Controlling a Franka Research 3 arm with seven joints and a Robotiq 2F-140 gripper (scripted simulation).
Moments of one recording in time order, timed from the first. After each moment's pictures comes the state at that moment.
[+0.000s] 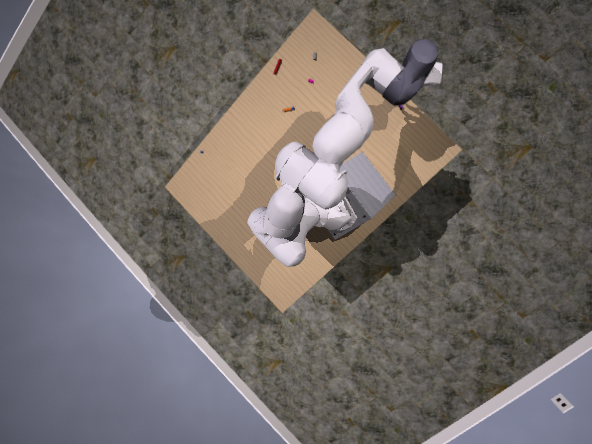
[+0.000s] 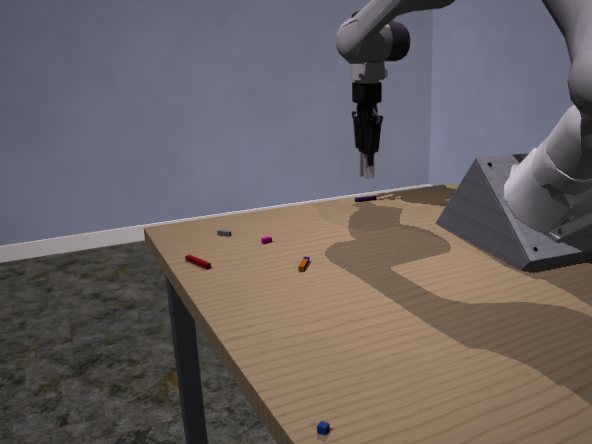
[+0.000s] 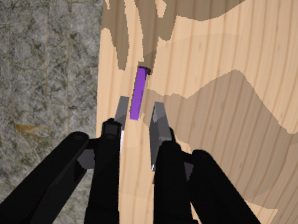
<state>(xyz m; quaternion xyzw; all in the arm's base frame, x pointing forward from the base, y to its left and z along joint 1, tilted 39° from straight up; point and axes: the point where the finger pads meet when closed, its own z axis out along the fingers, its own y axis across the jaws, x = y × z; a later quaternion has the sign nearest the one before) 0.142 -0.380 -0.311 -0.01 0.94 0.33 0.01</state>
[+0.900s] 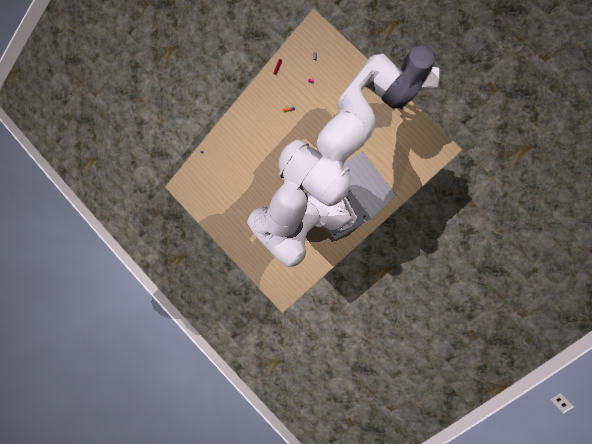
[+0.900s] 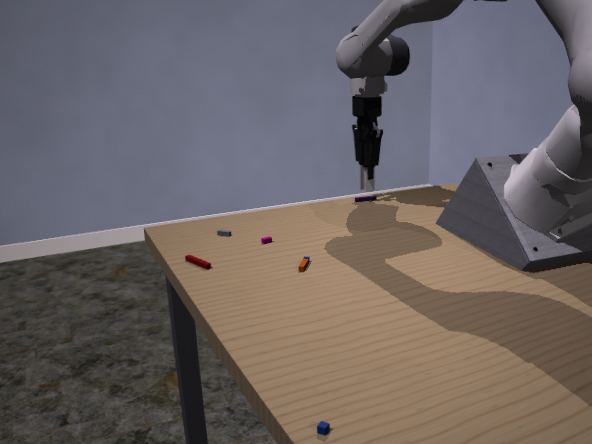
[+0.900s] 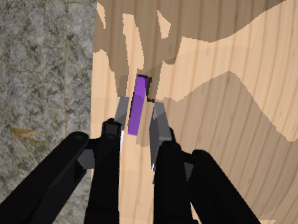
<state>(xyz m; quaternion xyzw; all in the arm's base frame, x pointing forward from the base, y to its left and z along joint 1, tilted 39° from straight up) 0.141 -0.358 -0.338 -0.01 0.94 0.33 0.01</state>
